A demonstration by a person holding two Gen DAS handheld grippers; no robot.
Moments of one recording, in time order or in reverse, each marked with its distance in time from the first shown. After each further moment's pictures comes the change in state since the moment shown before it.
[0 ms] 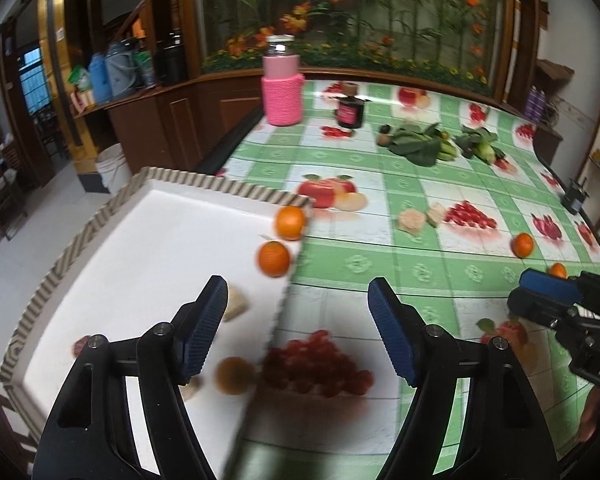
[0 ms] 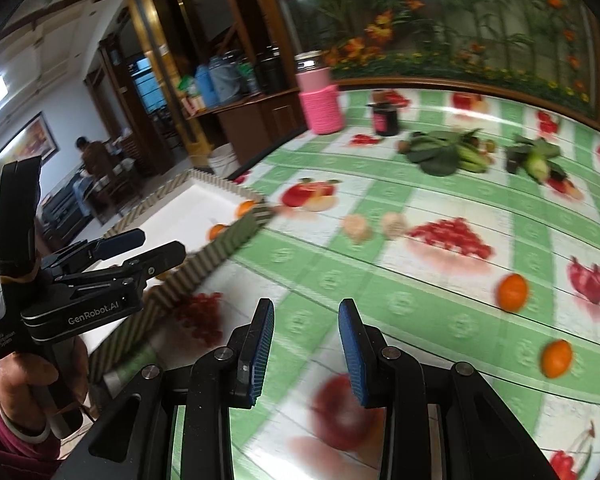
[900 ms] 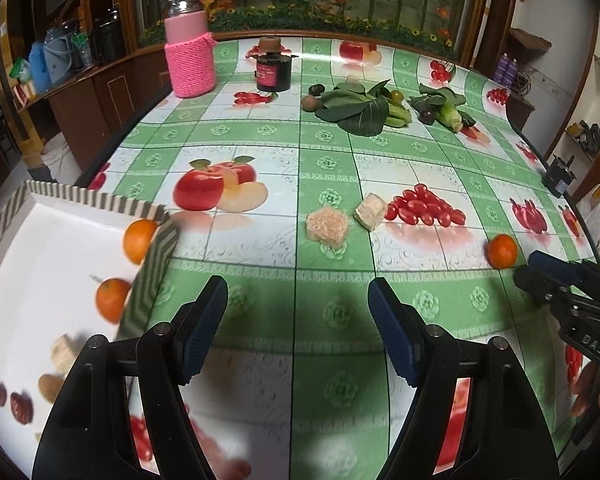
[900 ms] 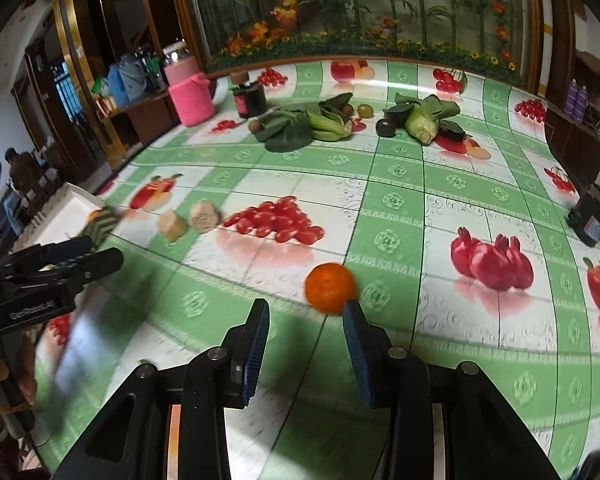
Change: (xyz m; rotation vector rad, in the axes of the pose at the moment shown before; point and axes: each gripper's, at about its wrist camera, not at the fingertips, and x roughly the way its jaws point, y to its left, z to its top) left arm 0.085 -0.076 0.033 0.053 0.137 -0.148; right arm 0.013 -0.121 0.004 0.098 0.068 -0.256
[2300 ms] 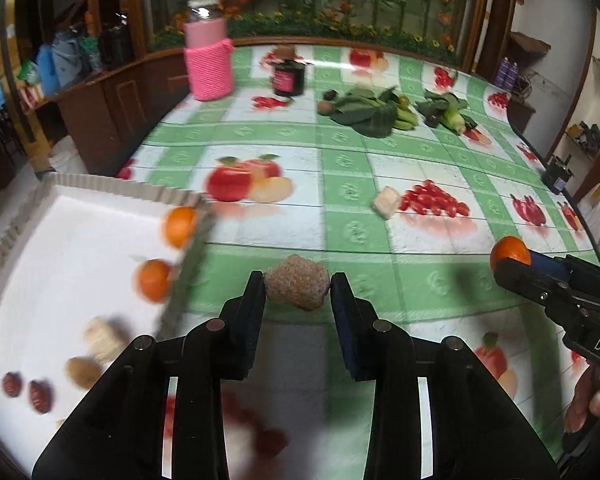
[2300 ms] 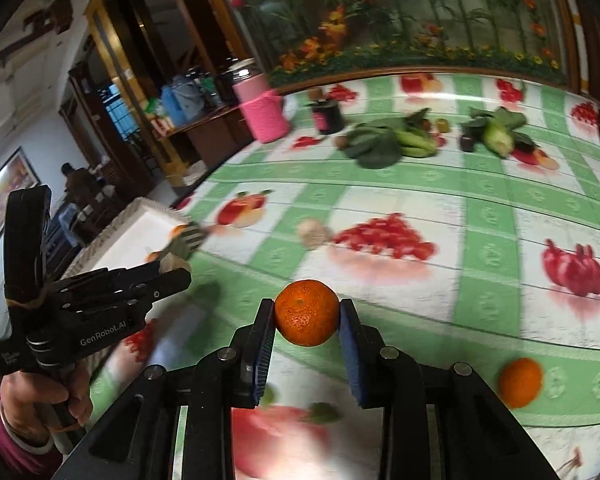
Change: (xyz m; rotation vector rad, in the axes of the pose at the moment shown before) left arm -0.032 0.024 -0.019 -0.001 -0.038 0.032; right arm -0.012 0.059 -0.001 0.008 -0.070 0.257
